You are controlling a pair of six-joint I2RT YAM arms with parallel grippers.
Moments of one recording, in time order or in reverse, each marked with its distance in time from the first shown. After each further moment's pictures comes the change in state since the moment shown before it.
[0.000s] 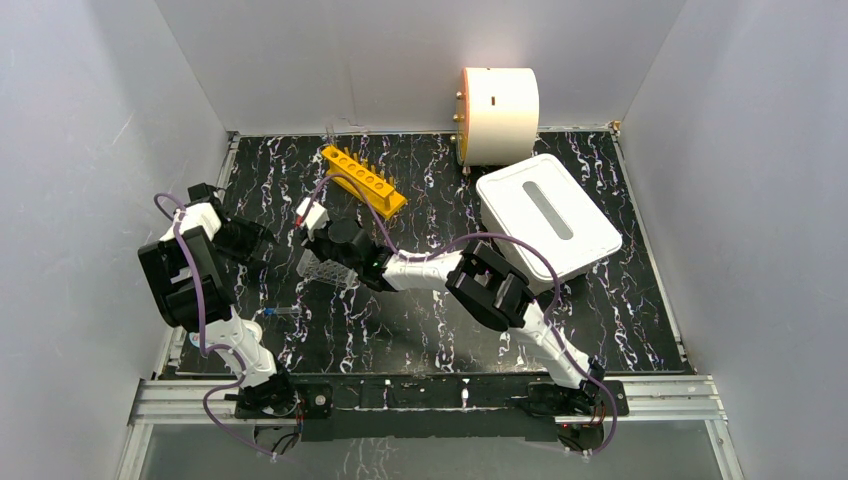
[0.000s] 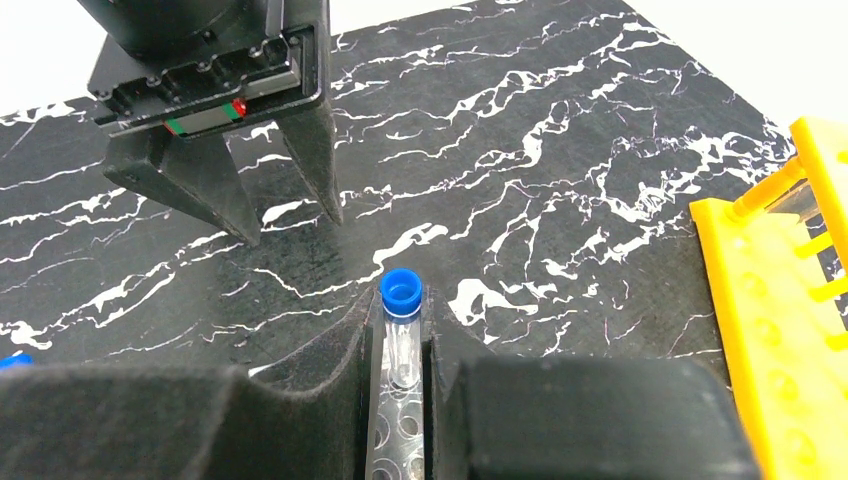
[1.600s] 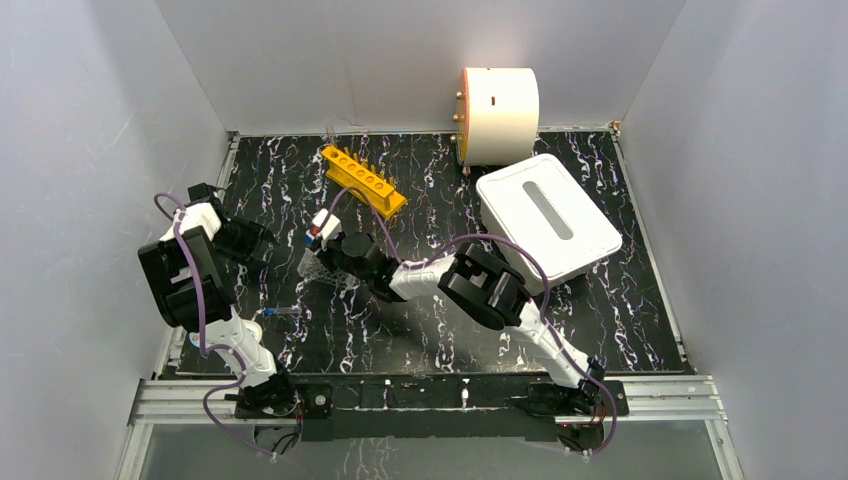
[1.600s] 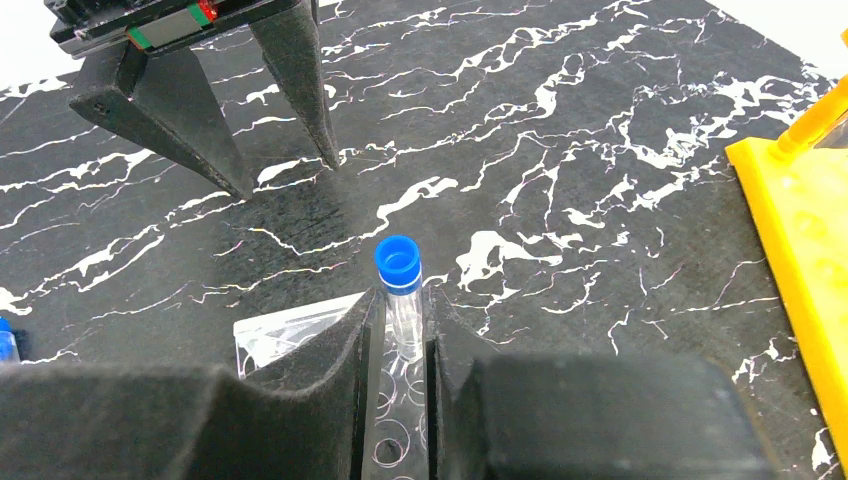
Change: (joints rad) left arm 0.000 0.000 0.000 0.000 0.000 0.001; right arm -0.009 0.037 -0.140 0.208 -0.003 0.057
